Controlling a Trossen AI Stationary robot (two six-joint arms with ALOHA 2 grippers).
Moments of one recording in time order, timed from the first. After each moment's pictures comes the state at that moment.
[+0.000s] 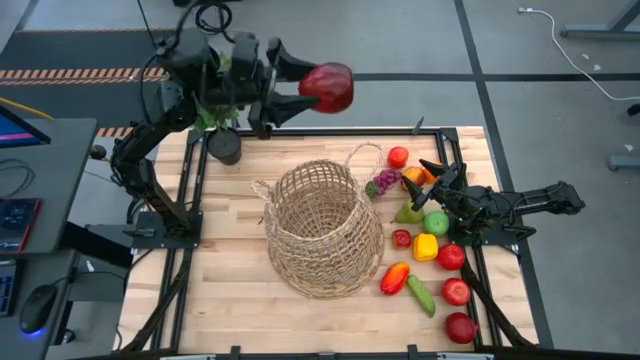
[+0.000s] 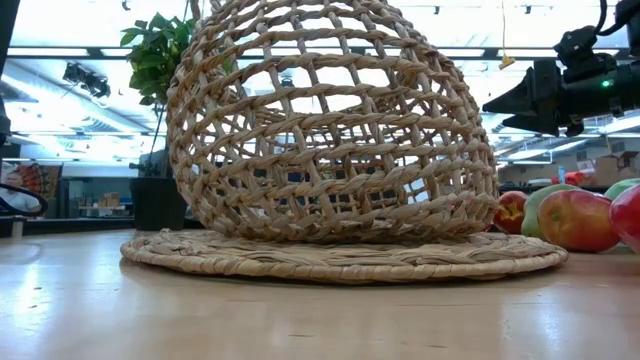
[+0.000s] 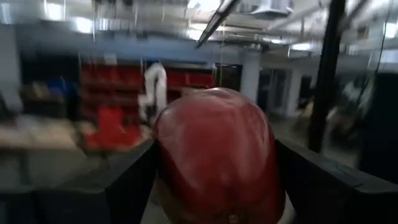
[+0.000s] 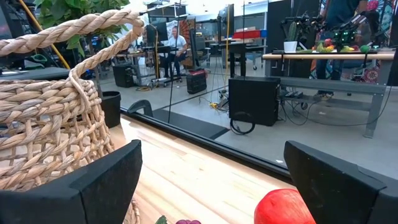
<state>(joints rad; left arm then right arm) 0.29 1.66 2.33 -0.40 0.35 -0.19 0.11 0.14 0.01 0.17 0.91 0.05</state>
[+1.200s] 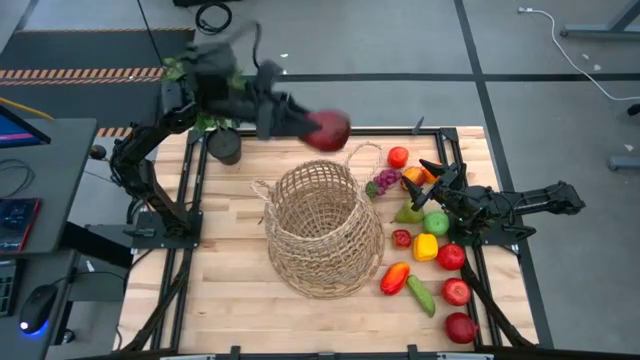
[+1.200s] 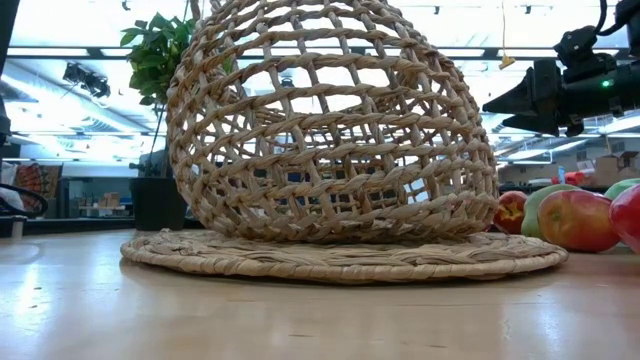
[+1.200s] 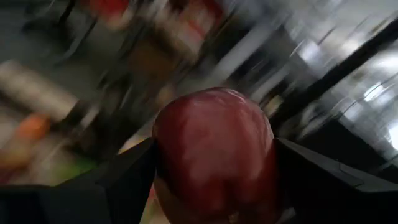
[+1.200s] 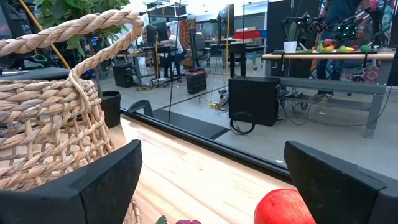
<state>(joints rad) 0.27 1.66 2.33 -0.76 0.42 -0.69 0.11 0.14 0.01 0.17 0.91 0.05</state>
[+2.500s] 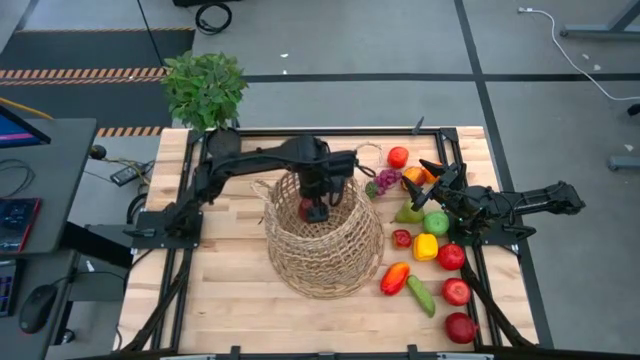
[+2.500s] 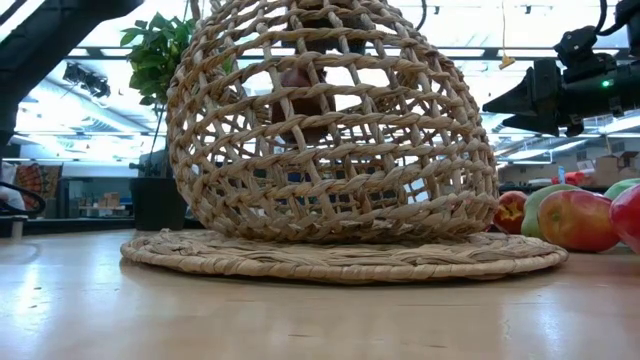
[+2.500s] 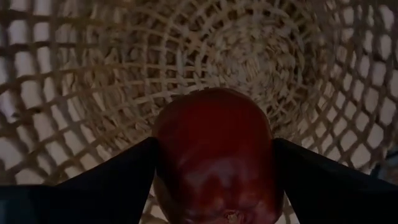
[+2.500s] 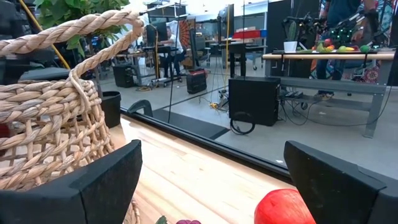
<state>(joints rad) 0.12 2.19 2.32 -1.57 0.16 -0.02 0.11 0.14 0.01 0.17 0.91 0.05</state>
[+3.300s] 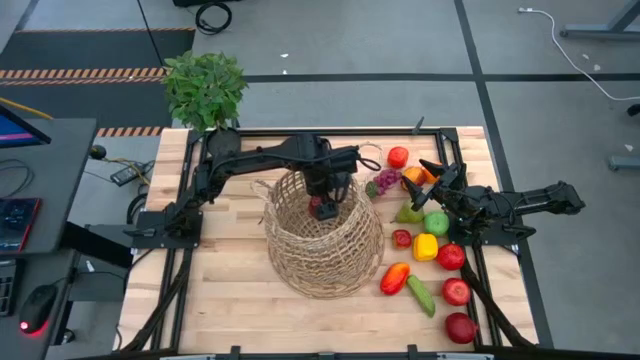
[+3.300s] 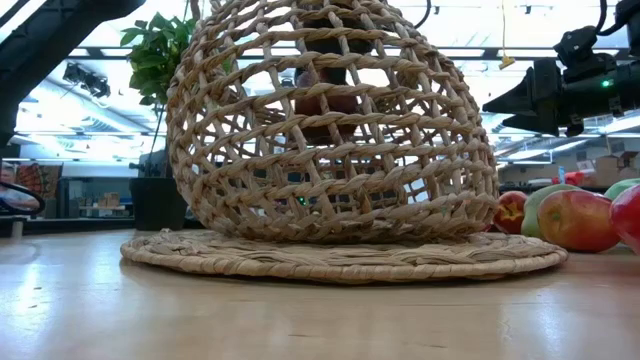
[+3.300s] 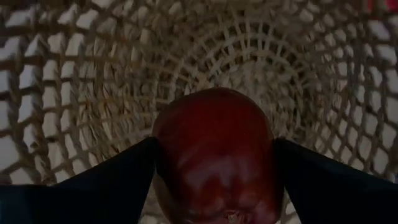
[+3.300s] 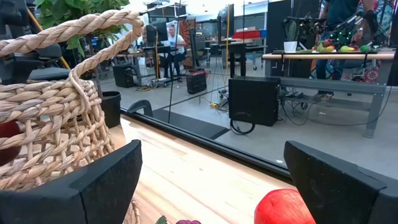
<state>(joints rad) 0.13 2.20 2.32 -1.45 0.14 -0.12 0.11 0.14 0.01 0.17 0.91 0.05</state>
